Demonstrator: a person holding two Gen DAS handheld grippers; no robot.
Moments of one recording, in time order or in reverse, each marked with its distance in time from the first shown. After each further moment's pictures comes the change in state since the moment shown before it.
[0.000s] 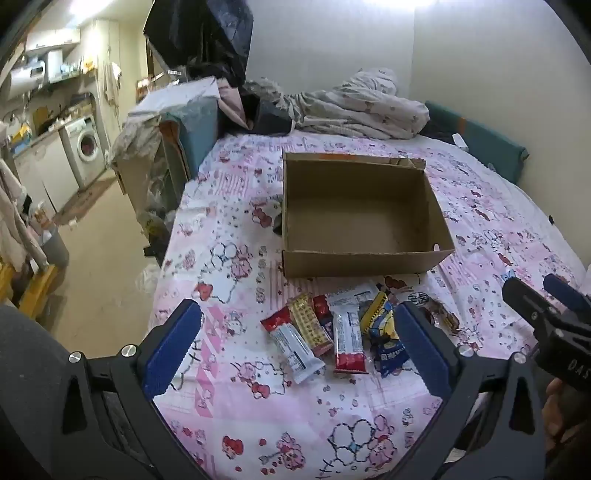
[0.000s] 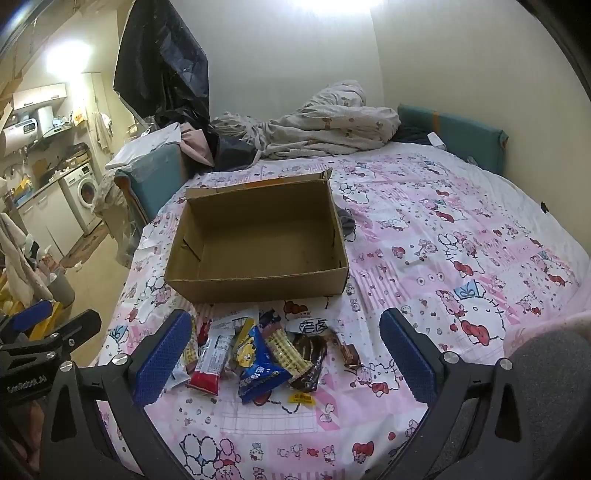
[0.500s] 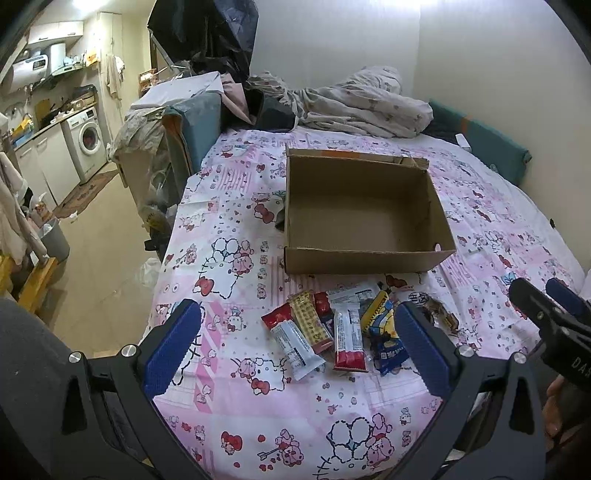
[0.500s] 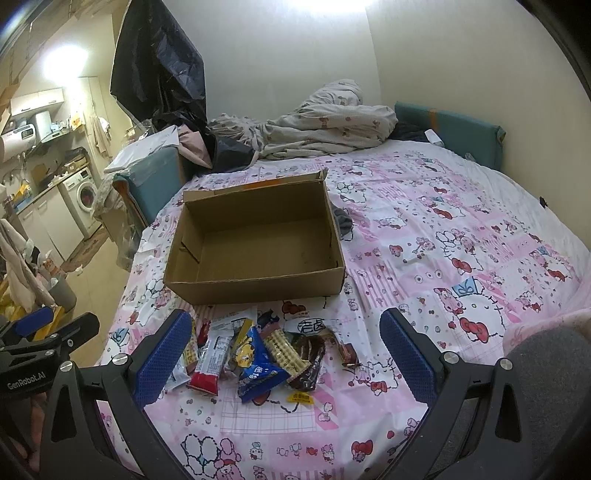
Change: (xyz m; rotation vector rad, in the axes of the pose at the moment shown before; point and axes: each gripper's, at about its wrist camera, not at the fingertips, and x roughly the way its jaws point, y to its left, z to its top) left arm -0.001 0.003 0.000 -0.010 0.007 0.008; right arm -0.003 -0.009 0.002 0.026 -0.005 0.008
